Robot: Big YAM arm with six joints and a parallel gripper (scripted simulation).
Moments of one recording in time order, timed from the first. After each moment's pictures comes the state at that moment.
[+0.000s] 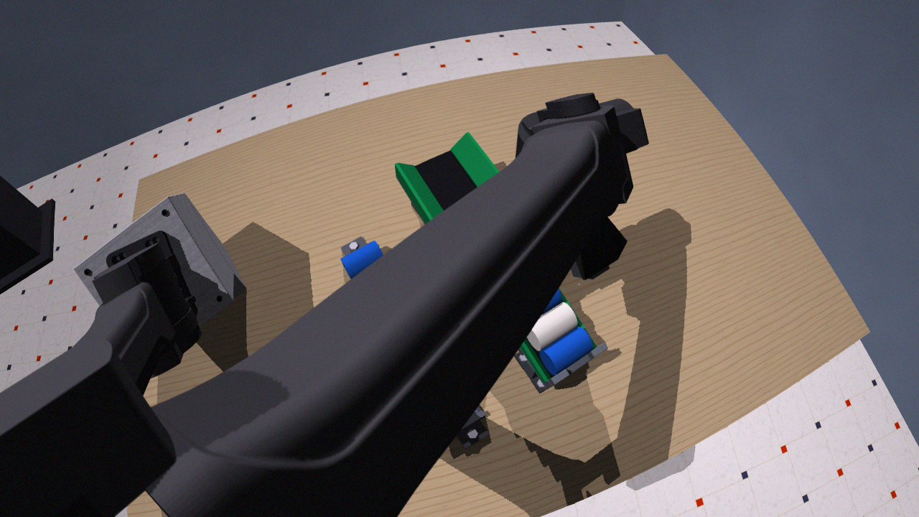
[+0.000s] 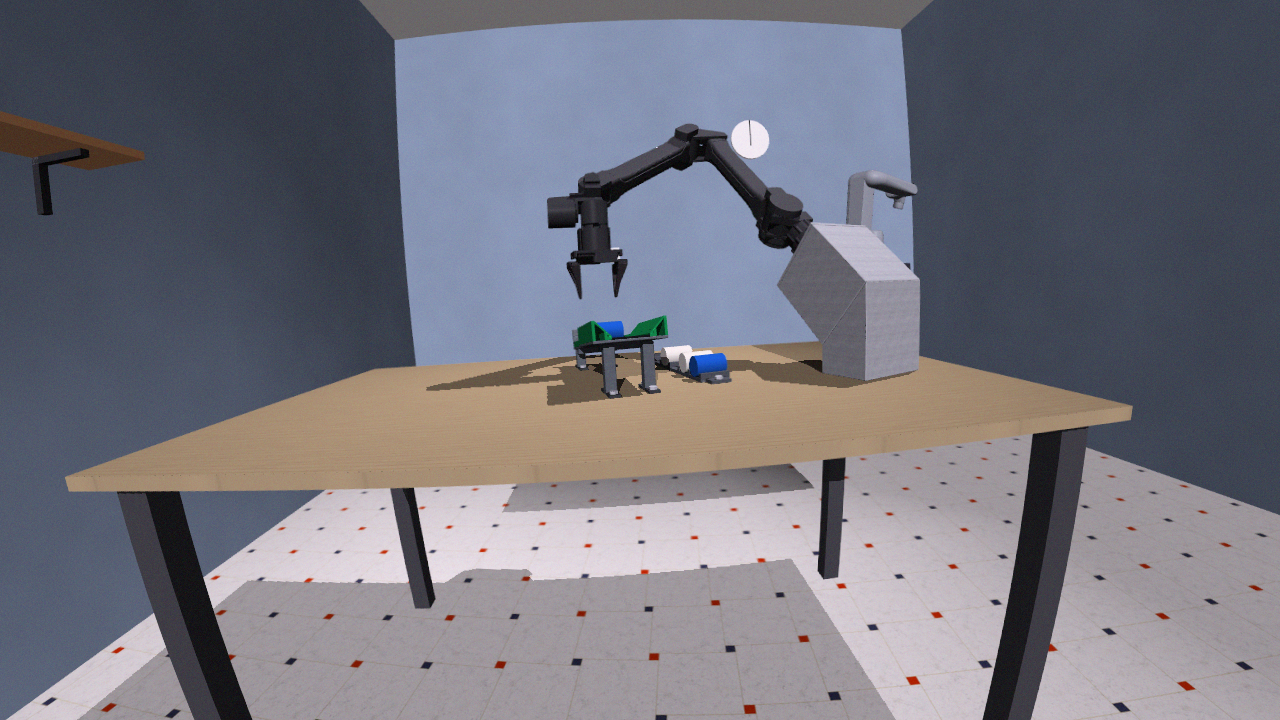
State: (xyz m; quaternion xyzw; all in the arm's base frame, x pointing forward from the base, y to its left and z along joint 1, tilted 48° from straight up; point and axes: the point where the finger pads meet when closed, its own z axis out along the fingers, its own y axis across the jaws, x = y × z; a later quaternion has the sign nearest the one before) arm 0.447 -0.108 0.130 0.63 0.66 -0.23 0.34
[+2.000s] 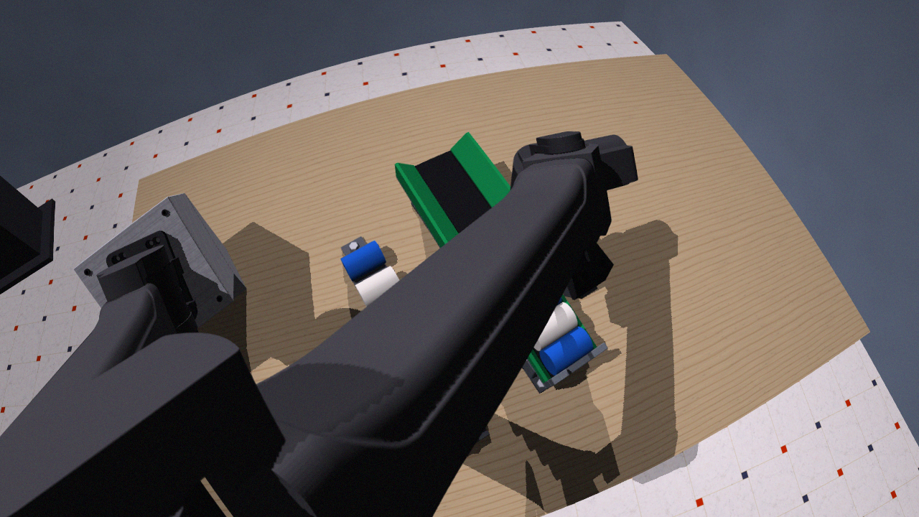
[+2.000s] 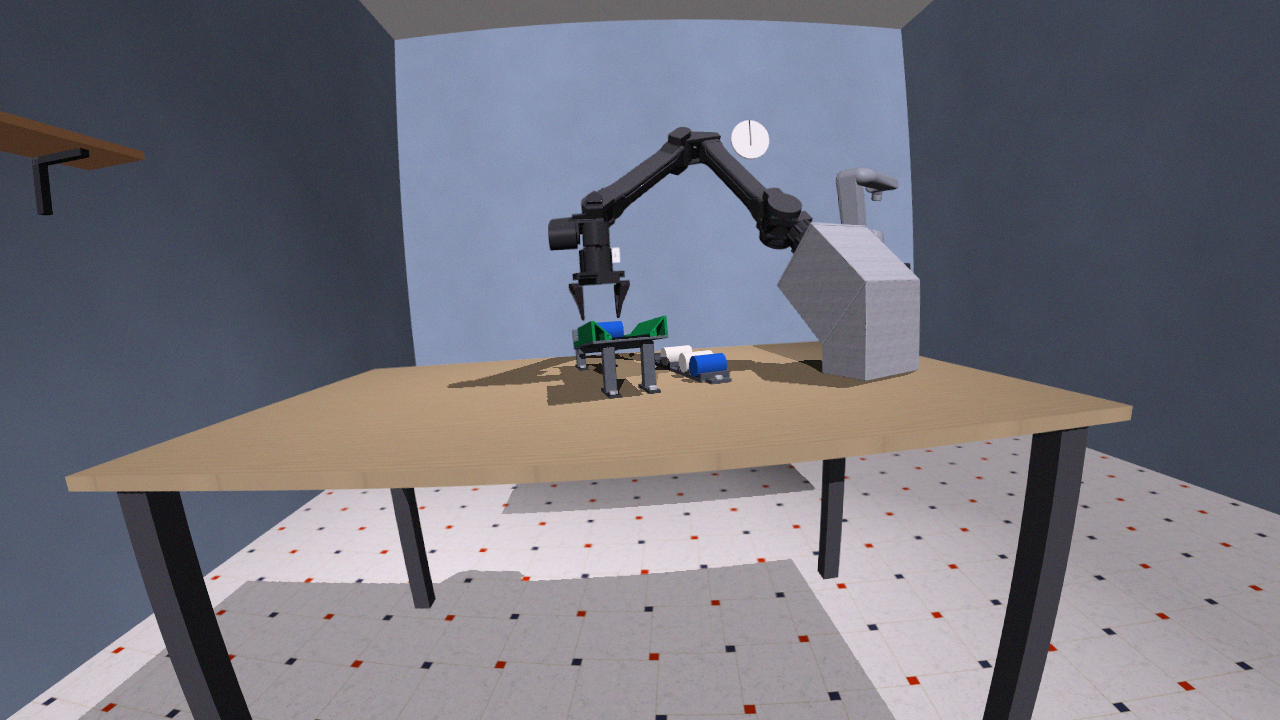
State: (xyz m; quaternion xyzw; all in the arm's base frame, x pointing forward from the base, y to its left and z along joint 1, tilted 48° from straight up) arm 0.452 -0.140 0.099 0.63 0.66 -0.23 0.34
